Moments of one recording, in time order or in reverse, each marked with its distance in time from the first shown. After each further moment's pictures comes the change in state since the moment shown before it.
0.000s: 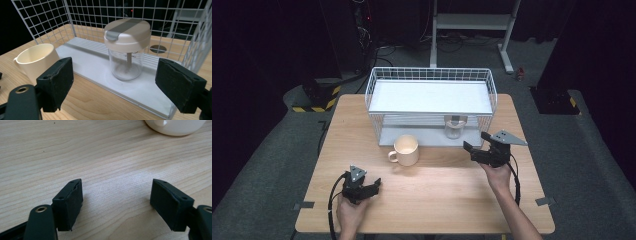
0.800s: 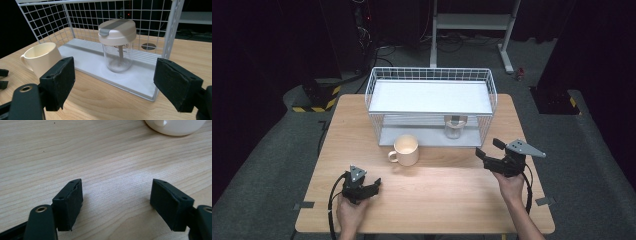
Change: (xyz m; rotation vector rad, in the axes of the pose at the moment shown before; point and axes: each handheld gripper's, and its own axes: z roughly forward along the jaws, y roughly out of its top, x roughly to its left) left arm 0.000 0.000 0.000 0.000 0.000 0.000; right arm -0.010 -0.013 -0.041 -0.032 -0.011 0.016
